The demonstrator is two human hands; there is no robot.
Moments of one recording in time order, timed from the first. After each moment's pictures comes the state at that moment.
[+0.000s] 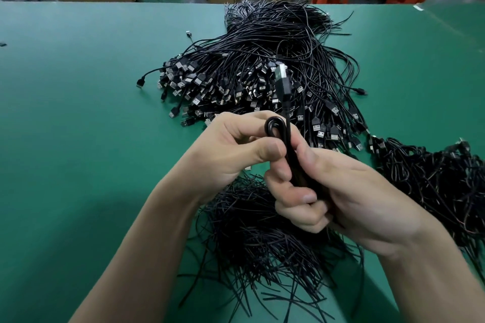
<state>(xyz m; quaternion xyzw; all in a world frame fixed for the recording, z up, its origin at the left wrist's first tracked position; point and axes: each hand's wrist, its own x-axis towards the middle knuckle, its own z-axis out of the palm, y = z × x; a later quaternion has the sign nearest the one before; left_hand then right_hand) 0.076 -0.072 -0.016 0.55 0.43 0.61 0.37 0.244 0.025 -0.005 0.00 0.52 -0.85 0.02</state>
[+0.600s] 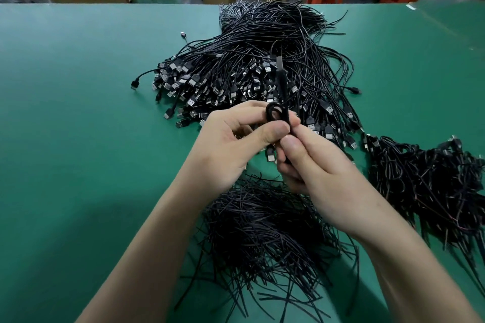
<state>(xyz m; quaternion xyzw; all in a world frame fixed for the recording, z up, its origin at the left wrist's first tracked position) 0.083 -0.063 -0.021 0.50 0.55 0.62 0.25 0.230 0.025 -0.019 0.15 0.76 -0.61 -0.19</state>
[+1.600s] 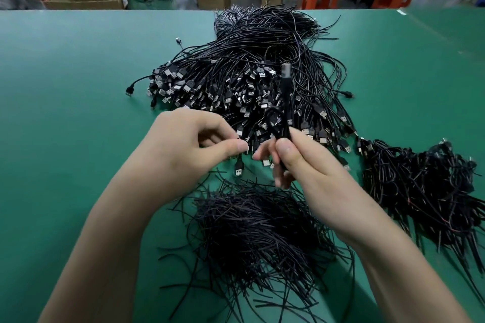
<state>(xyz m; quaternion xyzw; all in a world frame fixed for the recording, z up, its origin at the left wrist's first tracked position) 0.058 -0.097 0.013 0.49 0.77 0.38 0.13 0.229 0.027 -0.021 0.16 0.79 -0.55 -0.21</state>
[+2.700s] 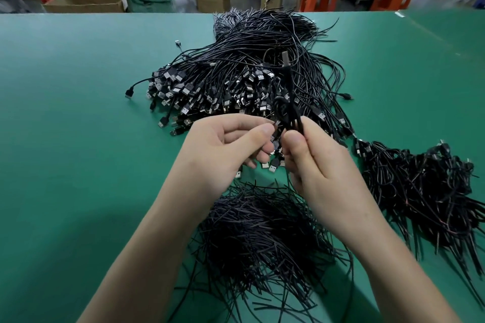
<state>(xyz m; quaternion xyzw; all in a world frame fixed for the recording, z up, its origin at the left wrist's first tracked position) 0.091 -0.071 -0.010 0.38 0.61 0.63 0.29 0.233 0.027 -0.018 0.21 0.82 -0.45 -0.29</state>
